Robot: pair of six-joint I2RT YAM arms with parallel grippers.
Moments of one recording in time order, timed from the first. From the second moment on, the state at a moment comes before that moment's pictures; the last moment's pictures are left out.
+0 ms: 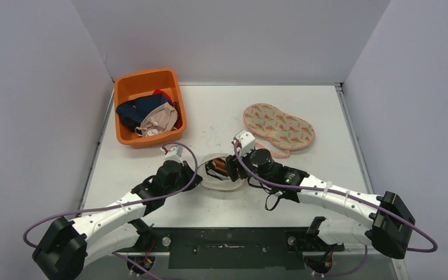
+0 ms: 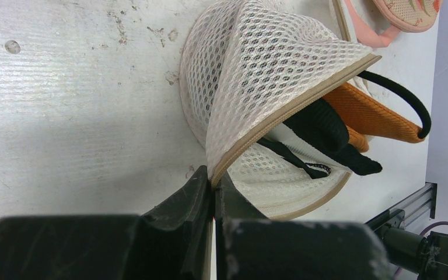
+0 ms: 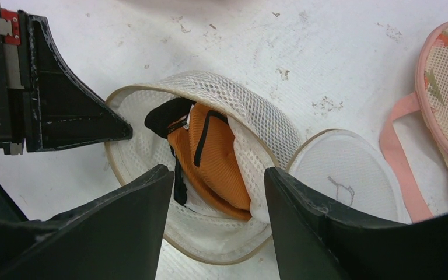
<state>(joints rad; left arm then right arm) -0.71 0.95 0.35 0.00 -0.10 -0.90 0.96 1.16 0.72 0.02 0.16 0.17</state>
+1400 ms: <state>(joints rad) -0.71 0.95 0.36 -0.02 -0.09 -0.91 1.06 1.41 0.87 -0.03 0.30 0.07</state>
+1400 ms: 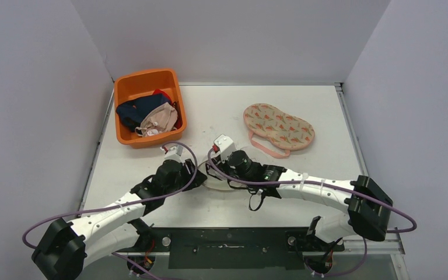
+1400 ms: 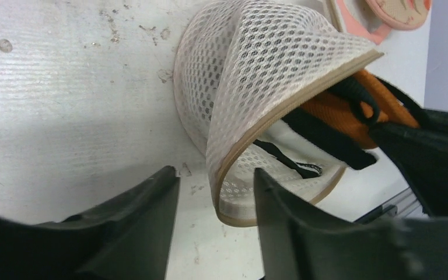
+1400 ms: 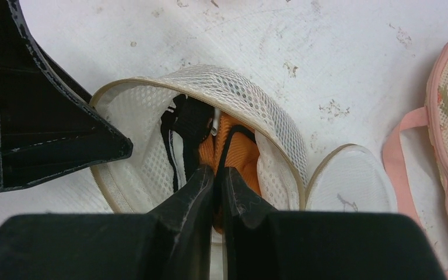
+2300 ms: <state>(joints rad) -0.70 0.86 0.54 -0.03 -0.05 -0.92 0.78 1.15 0.75 -0.02 -0.33 0.30</state>
